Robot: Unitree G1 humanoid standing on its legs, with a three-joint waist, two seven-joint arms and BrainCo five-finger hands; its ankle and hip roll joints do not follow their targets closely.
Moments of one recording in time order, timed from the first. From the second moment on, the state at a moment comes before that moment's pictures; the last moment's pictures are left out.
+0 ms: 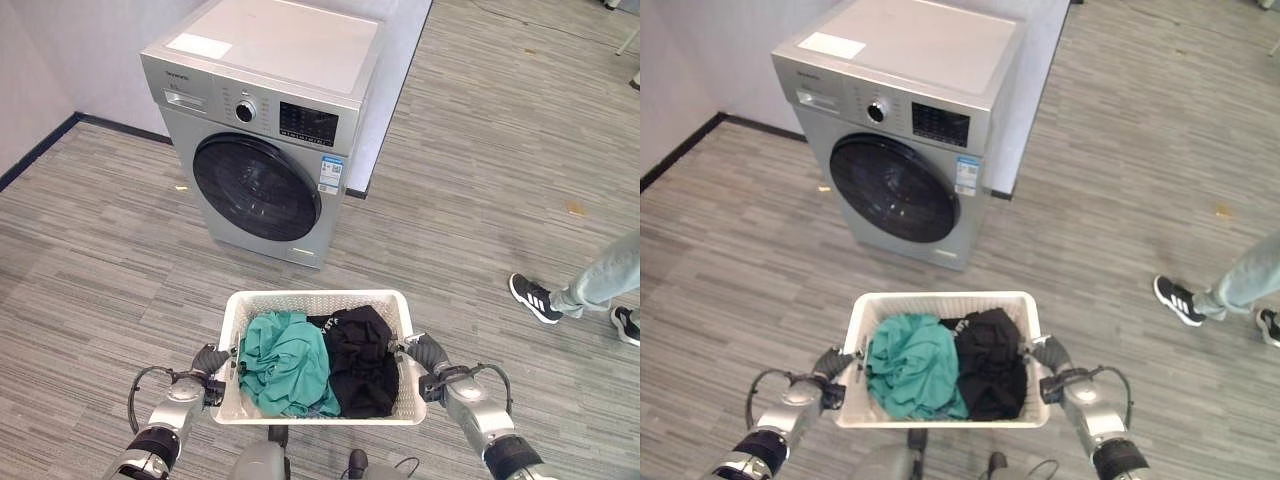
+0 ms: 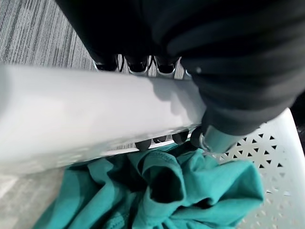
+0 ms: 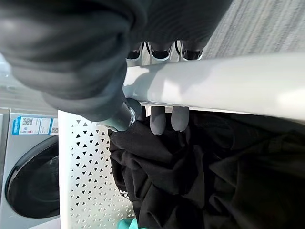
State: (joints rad) left arm -0.20 0.40 -0.29 0.84 -0.34 0.03 0.06; right arm -0.10 -0.33 0.25 0.55 0.32 0.06 0.05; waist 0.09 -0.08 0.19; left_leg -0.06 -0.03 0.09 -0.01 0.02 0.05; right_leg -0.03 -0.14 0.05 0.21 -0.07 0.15
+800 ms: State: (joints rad) left arm -0.13 0.37 -0.29 0.81 -0.33 0.03 0.05; right arm -0.11 -0.38 0.29 0.58 0.31 0.05 0.07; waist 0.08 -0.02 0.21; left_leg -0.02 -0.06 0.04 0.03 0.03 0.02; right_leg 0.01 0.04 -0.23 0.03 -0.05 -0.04
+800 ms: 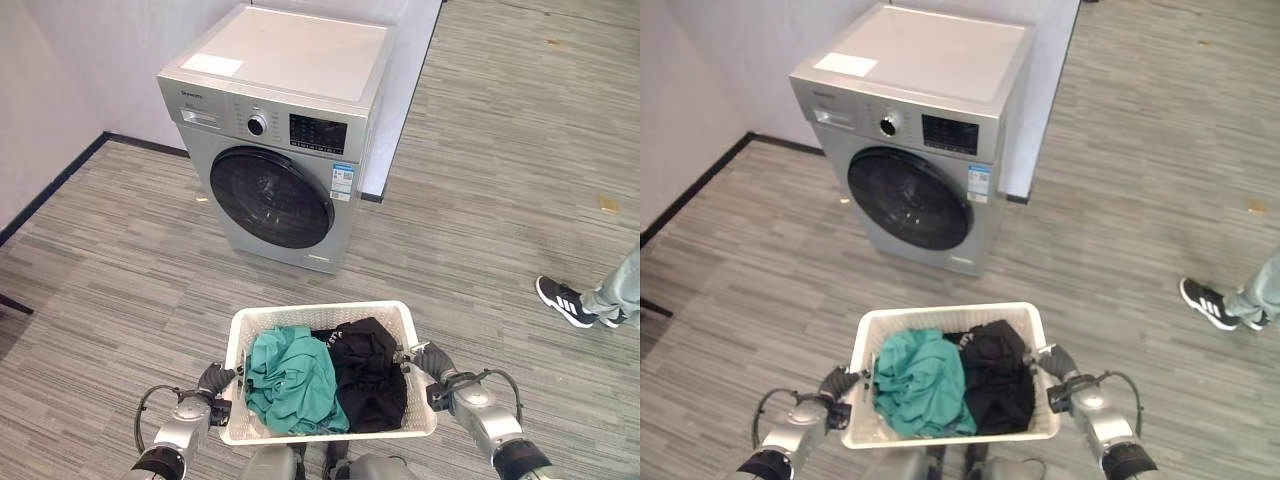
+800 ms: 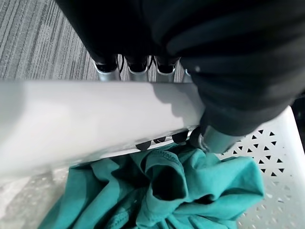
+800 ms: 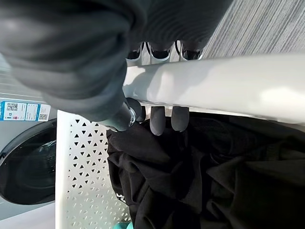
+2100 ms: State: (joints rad) left arm -0.15 0.38 -0.28 0.86 -0.34 0.02 0.07; right arm -0.17 -0.35 0.33 0.65 0.34 0.05 0.05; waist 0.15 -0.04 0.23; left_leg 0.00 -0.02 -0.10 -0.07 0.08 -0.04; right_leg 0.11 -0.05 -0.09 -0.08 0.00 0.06
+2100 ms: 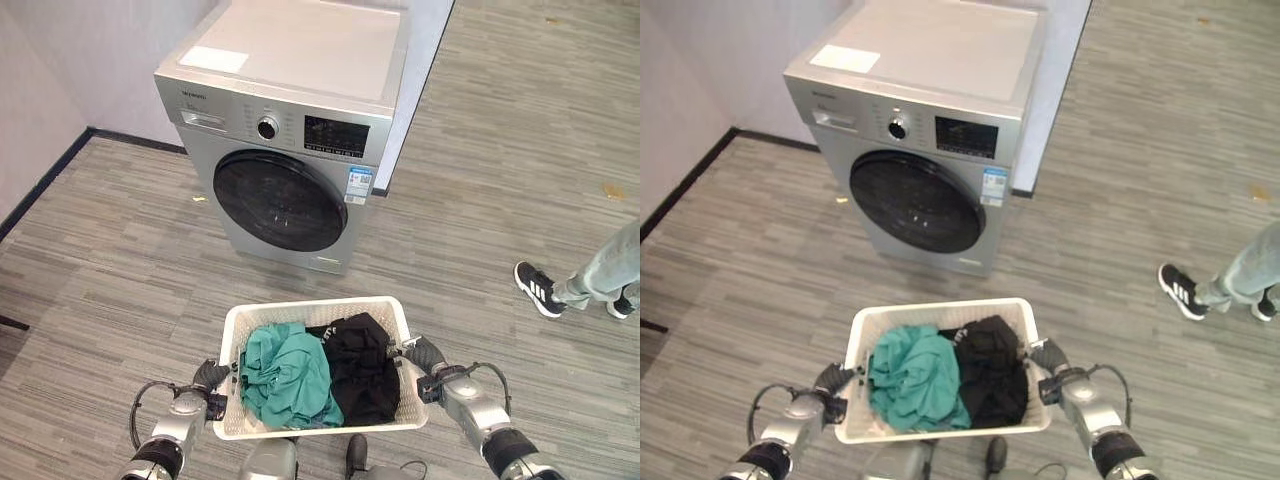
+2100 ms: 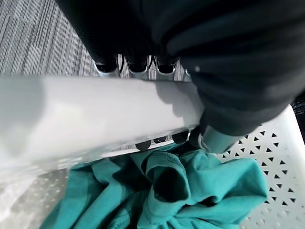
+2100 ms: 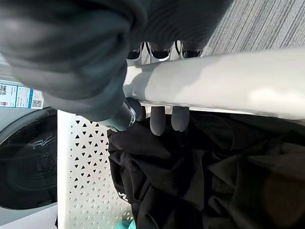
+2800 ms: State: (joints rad) left arm -0.08 0.27 -0.30 0.88 -0.42 0.08 0.08; right arm -0.12 -0.36 0.29 0.84 0.44 0.06 0.08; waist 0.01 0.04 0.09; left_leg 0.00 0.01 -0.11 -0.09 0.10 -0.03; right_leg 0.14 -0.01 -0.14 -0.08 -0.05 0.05
